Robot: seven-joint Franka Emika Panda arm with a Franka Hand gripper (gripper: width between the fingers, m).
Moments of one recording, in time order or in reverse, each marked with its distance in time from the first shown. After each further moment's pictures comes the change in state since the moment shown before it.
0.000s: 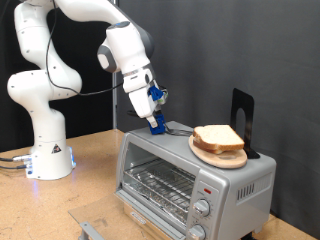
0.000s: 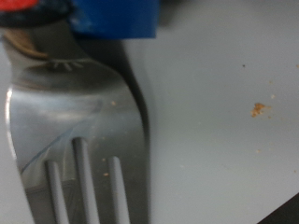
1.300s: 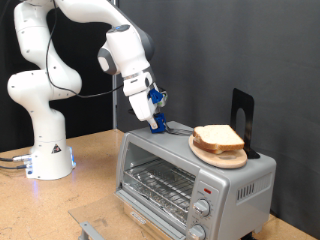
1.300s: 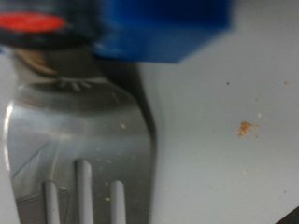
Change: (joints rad) arm 0.009 0.004 0.000 -0.014 0.025 0.001 -0.011
